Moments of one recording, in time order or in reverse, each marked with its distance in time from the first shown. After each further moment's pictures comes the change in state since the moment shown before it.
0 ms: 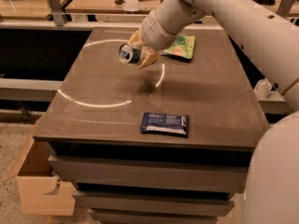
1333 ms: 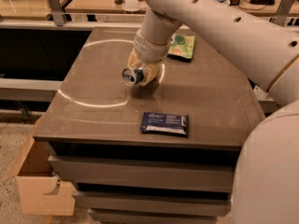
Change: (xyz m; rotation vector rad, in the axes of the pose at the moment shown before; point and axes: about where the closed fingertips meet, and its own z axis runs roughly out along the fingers) arm 0.010 0.044 0.031 -0.265 0.191 -0.223
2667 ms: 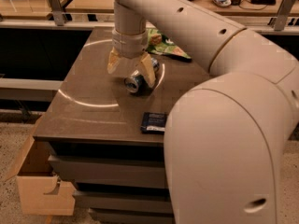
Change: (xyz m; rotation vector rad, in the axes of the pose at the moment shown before) arm -0.015 -0.018 0.009 -0.279 0.011 -0.220
